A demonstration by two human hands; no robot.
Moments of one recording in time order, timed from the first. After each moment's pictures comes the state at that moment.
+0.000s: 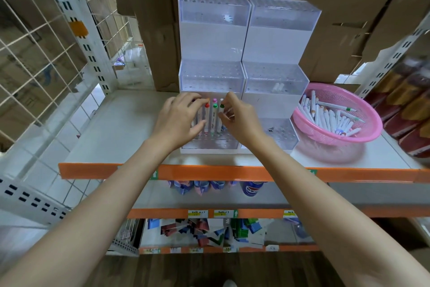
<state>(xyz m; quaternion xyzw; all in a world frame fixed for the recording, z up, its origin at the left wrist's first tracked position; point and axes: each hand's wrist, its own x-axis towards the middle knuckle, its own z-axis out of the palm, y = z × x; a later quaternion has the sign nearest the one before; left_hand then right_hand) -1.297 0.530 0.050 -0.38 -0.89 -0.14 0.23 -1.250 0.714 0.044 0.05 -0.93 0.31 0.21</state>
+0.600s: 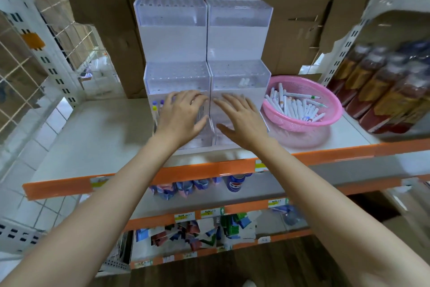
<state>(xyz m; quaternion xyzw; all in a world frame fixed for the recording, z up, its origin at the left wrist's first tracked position) -1.279 0.592 0.059 -0.41 -0.87 -0.11 0.26 -1.208 0.775 0.034 0.03 -0.97 0.03 0.22</state>
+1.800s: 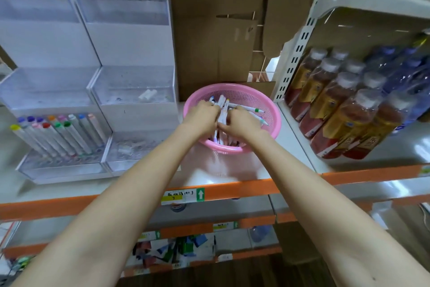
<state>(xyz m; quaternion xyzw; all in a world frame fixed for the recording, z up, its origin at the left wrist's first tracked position) -1.281 0.893 0.028 -0.39 -0.92 -0.08 0.02 -1.210 1.006 0.036 -0.11 -0.98 0.15 -0.01</state>
